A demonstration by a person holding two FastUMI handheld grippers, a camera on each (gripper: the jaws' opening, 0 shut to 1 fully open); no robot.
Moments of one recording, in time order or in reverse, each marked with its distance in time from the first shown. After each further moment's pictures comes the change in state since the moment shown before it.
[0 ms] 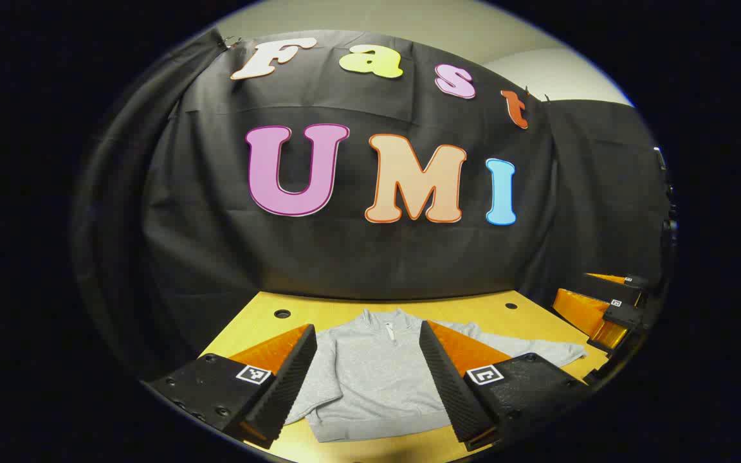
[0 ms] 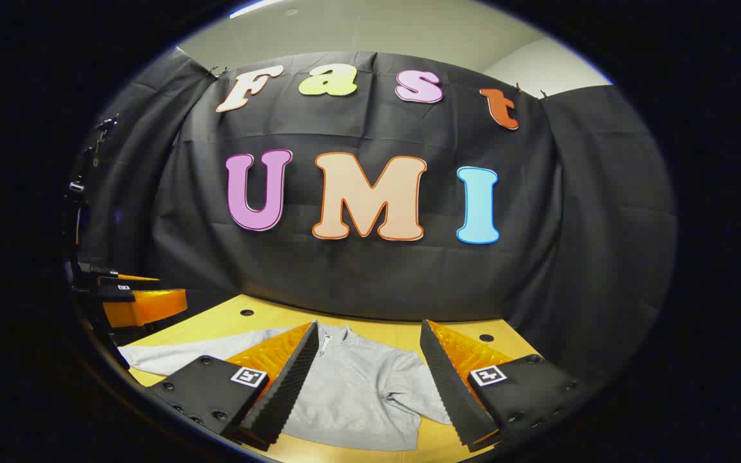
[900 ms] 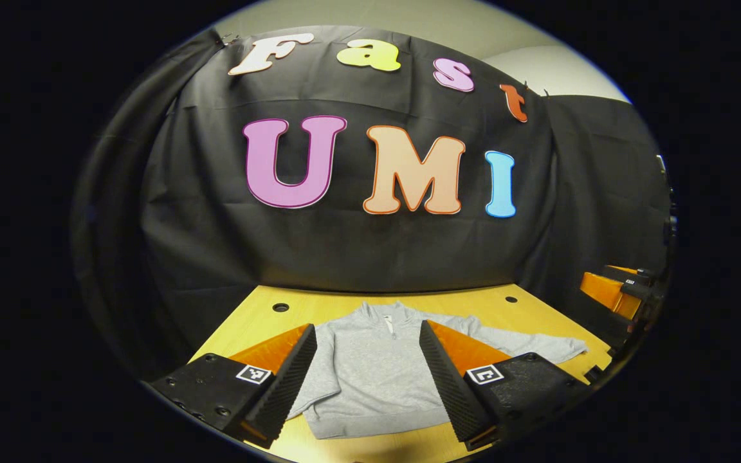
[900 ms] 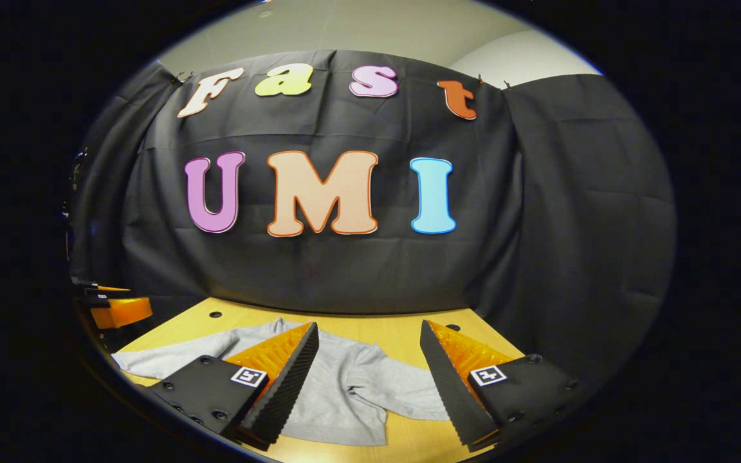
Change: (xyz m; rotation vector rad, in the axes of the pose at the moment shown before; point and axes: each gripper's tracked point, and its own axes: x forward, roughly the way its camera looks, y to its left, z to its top) left arm 0.000 -0.001 -0.010 -0.013 0.023 0.020; right arm -0.010 -0.085 -0.009 0.057 0.013 -0.169
